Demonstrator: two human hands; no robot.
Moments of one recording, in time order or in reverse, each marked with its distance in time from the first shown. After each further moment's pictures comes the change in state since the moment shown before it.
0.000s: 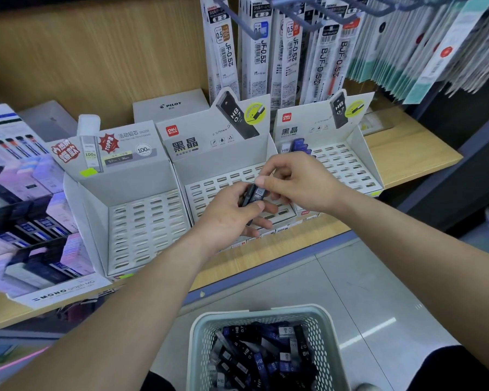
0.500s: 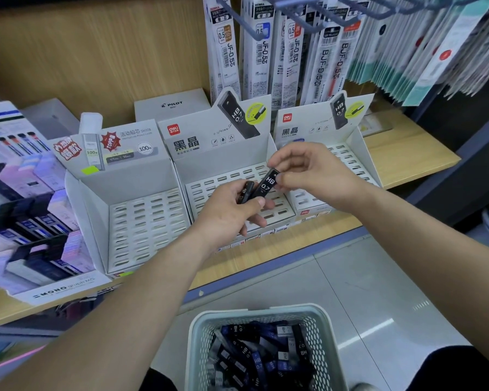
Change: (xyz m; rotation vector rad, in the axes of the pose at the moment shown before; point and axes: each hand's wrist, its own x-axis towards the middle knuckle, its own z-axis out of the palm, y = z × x) left_hand 0.000 0.001 -0.001 0.068 0.060 0.053; right_hand -0.006 0.002 -0.019 0.371 -0.011 0.040
